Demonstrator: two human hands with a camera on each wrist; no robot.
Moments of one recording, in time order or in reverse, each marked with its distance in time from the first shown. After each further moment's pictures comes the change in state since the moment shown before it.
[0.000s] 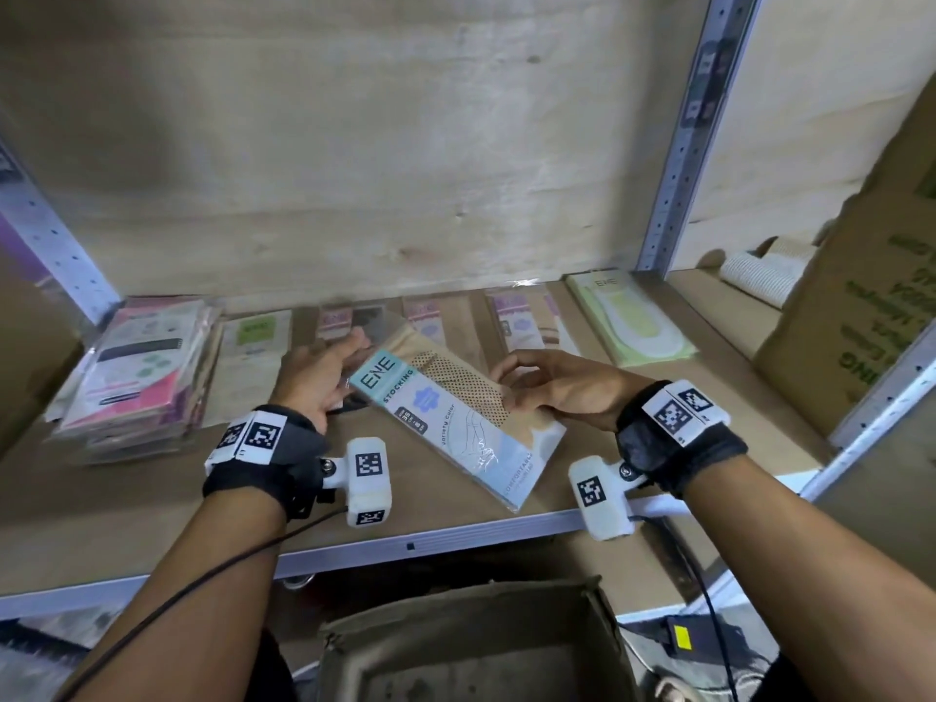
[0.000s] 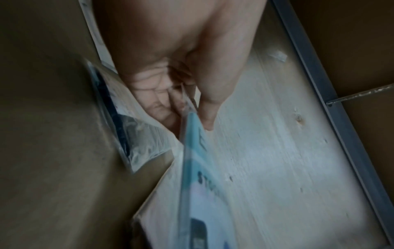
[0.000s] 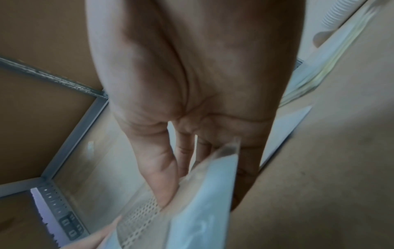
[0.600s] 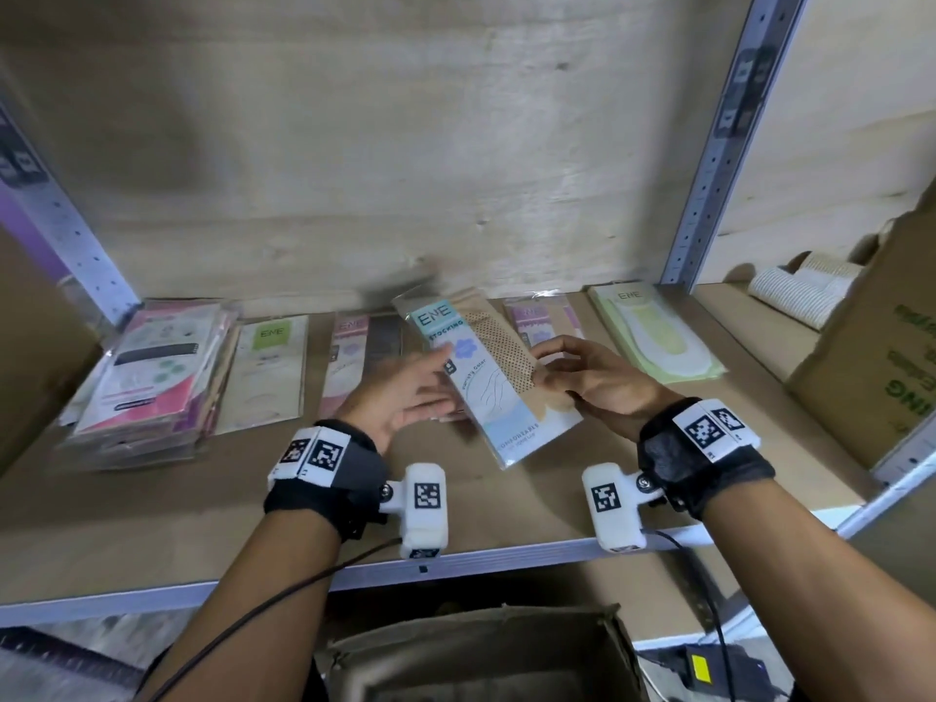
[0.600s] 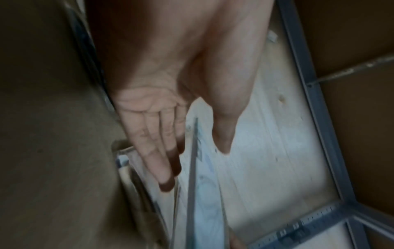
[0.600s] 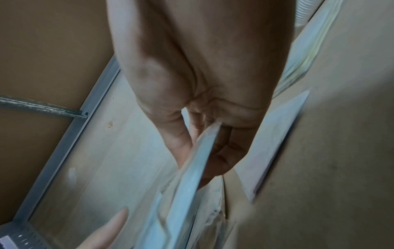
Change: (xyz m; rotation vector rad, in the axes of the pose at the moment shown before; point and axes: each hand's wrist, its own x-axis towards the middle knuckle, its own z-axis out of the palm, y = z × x) left_hand -0.021 -0.003 0.042 0.054 -0.379 -0.068; right_hand 0.016 0.007 -0.019 0.182 0.236 -0.049
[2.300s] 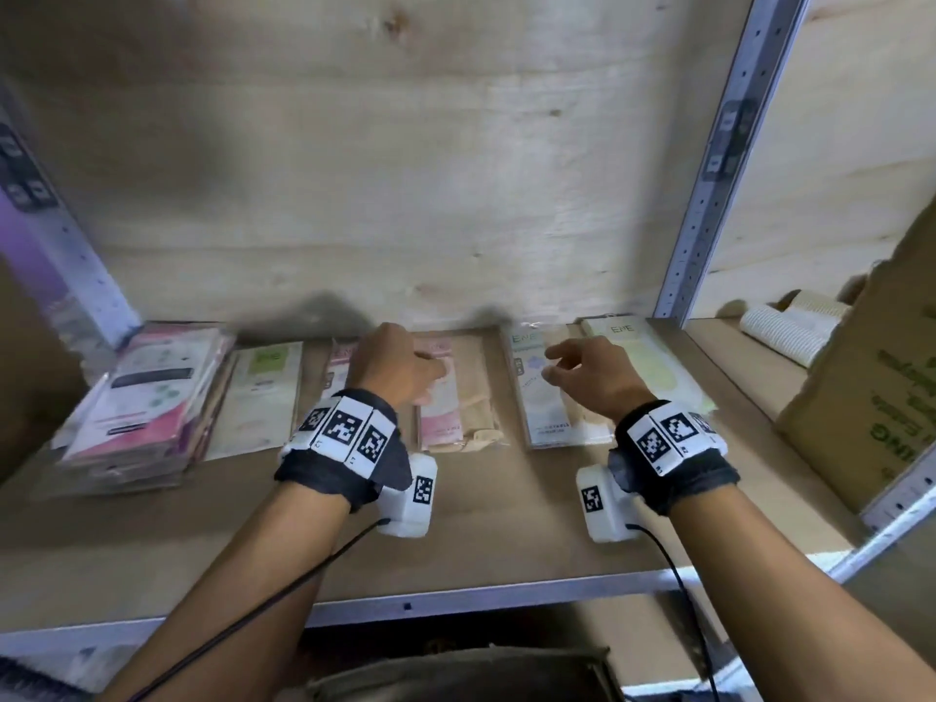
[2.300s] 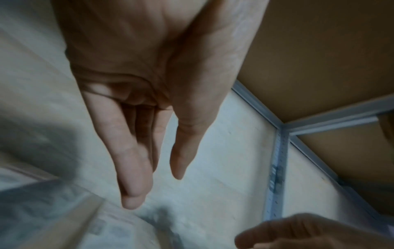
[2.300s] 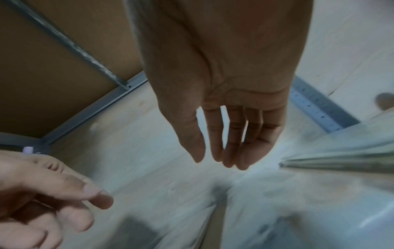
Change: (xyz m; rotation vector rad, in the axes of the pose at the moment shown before) left_hand 0.018 0.057 0.020 0.646 0.290 0.149; right_hand 0.022 -0.037 -0.012 -0.793 0.376 -0.041
